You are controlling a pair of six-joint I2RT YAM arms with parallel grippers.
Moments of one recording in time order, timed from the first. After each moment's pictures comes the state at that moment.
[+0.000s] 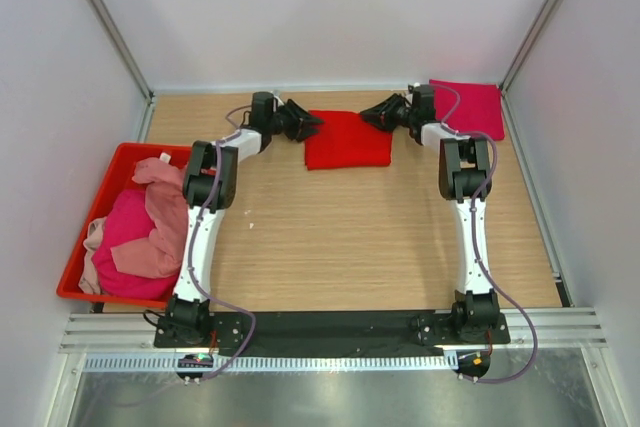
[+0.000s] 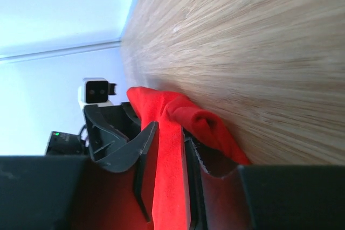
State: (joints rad) left arm -0.24 2.57 1.88 0.25 0.63 -1.21; right arm 0.07 2.66 1.96 0.28 -0.72 1.17
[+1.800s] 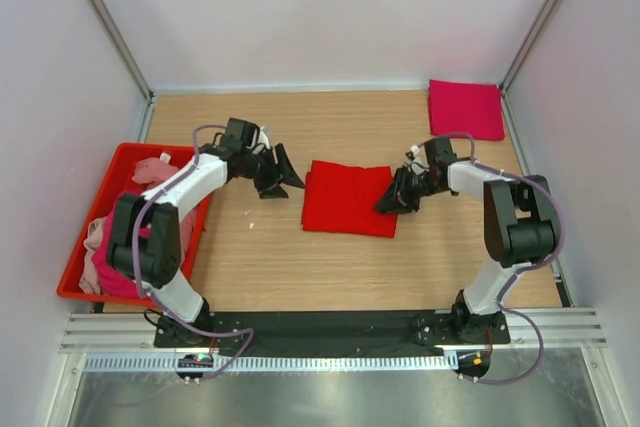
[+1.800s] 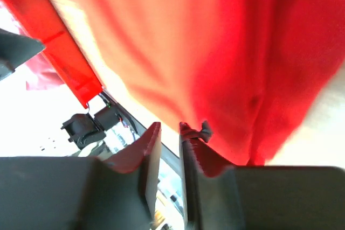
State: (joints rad) left arm -0.31 1.69 1.12 -0.44 0.56 -0.70; right arm 0.13 1.77 0.93 -0.39 -0.79 0.57
